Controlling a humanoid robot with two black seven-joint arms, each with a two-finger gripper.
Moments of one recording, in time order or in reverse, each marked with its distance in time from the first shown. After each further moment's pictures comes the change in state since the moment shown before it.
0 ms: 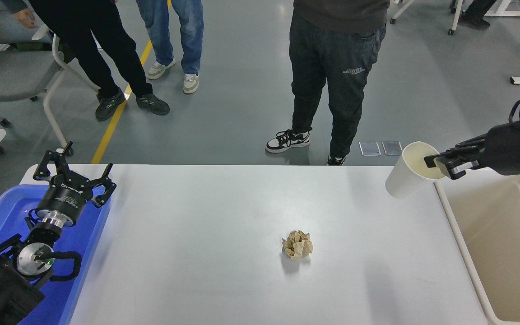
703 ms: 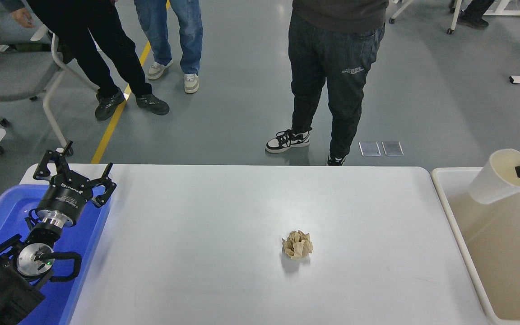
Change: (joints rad) left arm 0.000 0.000 0.000 0.000 0.000 0.000 0.000; right arm -0.194 -0.170 -0.007 -0.243 -0.023 -0.108 0.001
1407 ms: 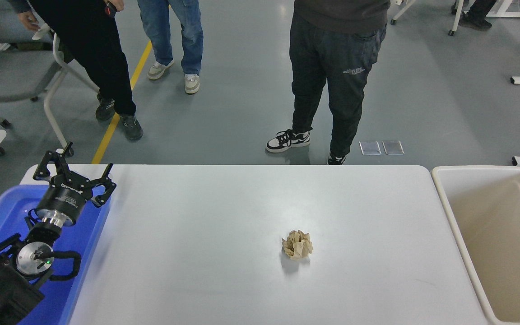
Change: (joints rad) left arm 0.000 0.000 0.000 0.000 0.000 0.000 0.001; right arm -0.472 0.202 0.018 -0.436 0.267 -0.356 -0.003
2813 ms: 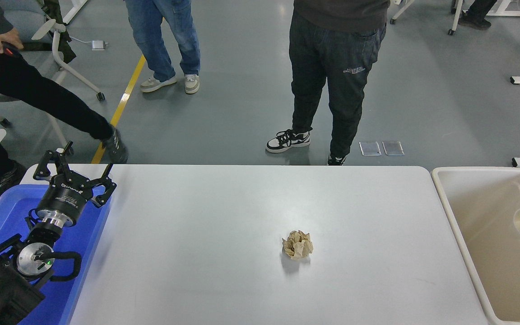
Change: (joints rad) left arm 0.000 0.000 0.000 0.000 0.000 0.000 -0.001; right arm -0.317 0.644 -0.055 -0.862 0.324 -0.124 -0.089
